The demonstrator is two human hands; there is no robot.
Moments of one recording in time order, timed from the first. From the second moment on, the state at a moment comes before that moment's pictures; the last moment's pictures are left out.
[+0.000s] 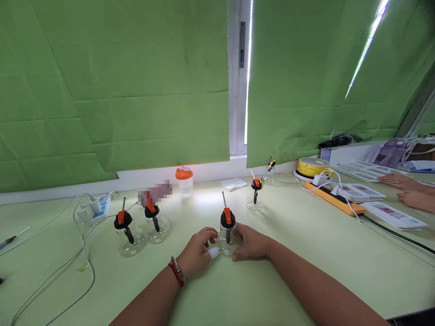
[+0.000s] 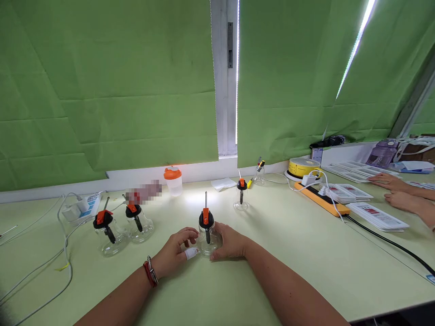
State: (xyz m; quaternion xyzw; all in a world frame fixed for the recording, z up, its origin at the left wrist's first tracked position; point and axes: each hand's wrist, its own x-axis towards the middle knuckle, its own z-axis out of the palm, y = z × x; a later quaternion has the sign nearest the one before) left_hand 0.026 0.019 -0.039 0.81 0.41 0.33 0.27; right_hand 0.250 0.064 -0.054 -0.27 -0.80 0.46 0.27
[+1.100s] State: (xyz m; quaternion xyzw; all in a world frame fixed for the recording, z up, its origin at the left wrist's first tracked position) left_hand 0.027 0.021 -0.044 0.79 0.41 0.35 0.30; right_hand 0.250 0.065 -0.056 -0.31 -0.80 0.43 0.27
